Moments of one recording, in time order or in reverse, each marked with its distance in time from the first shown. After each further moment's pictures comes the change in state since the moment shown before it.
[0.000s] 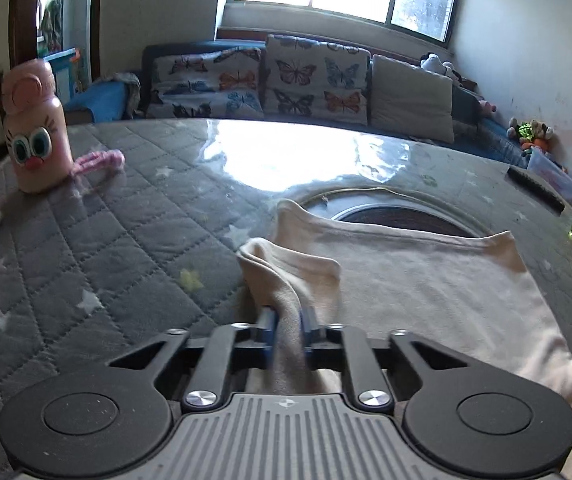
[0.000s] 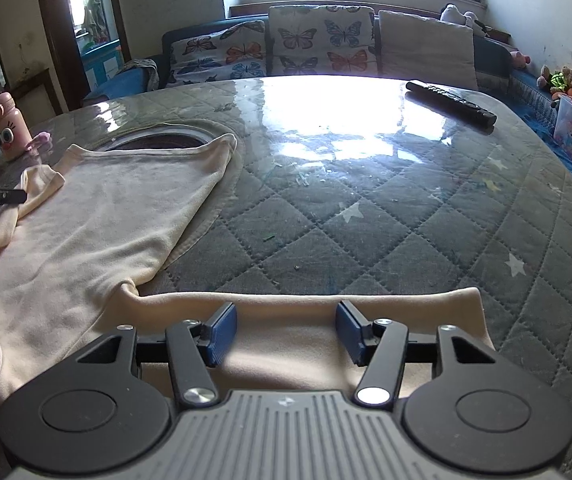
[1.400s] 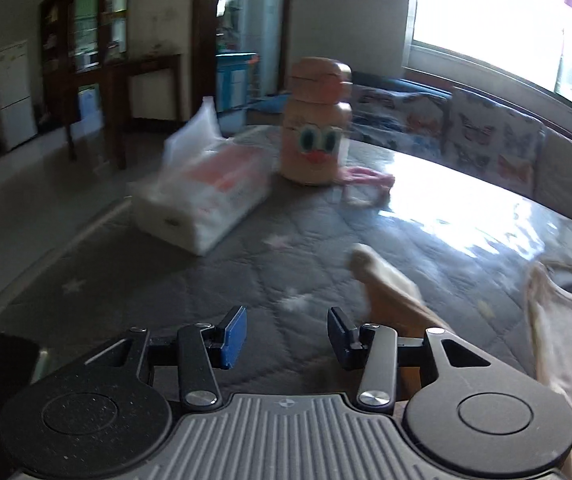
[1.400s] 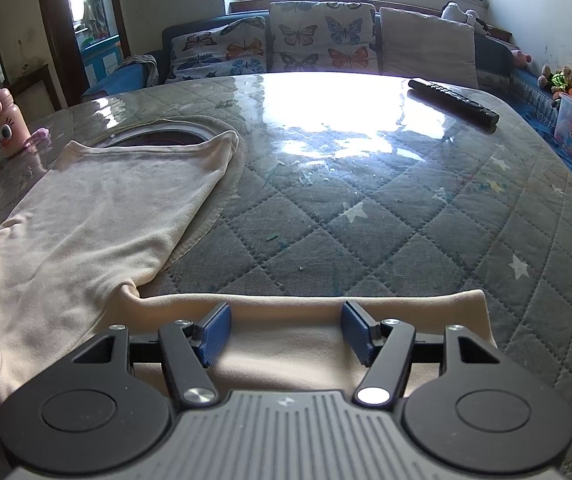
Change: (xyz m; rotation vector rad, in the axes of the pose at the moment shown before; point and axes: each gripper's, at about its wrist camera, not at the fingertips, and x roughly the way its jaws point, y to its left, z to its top) left arm -0.061 0.129 -0.031 -0.278 -0.093 0.406; right arm 0.003 0.003 0.003 -0.007 0.013 -0.002
